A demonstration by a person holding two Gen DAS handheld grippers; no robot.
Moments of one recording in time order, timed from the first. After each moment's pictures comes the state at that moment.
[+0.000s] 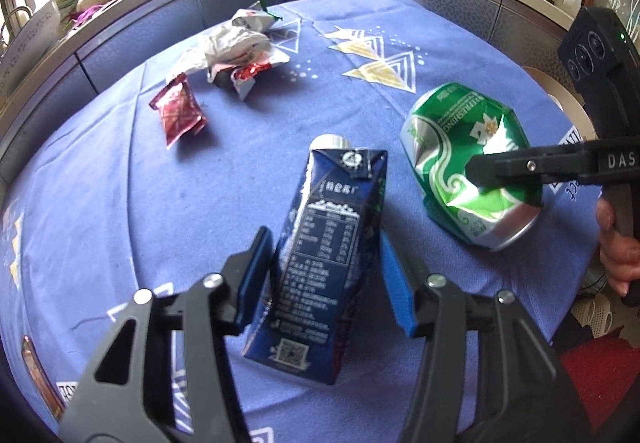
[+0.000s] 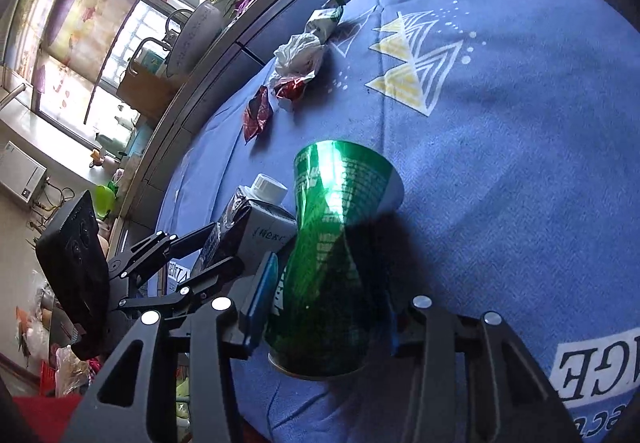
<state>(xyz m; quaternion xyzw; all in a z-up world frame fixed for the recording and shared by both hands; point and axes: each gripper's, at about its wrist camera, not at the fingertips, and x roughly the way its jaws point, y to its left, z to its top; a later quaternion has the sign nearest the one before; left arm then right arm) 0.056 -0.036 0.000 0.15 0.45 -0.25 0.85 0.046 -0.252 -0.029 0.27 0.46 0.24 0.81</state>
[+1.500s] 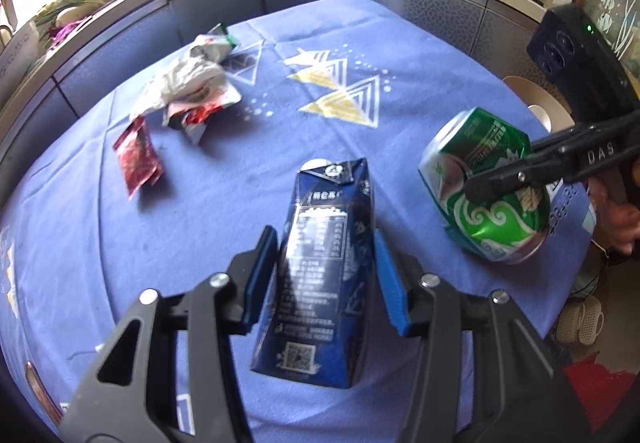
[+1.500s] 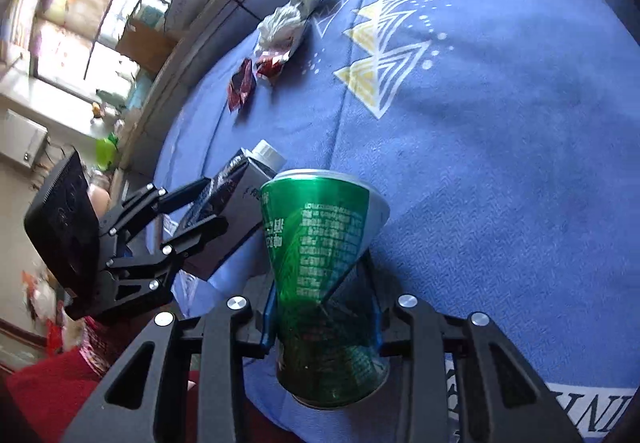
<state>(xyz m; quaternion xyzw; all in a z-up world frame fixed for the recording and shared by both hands) 0.071 -0.094 0.020 0.15 0.45 -0.27 0.84 0.072 -0.320 -0.035 0.28 0.53 0.28 0.75</state>
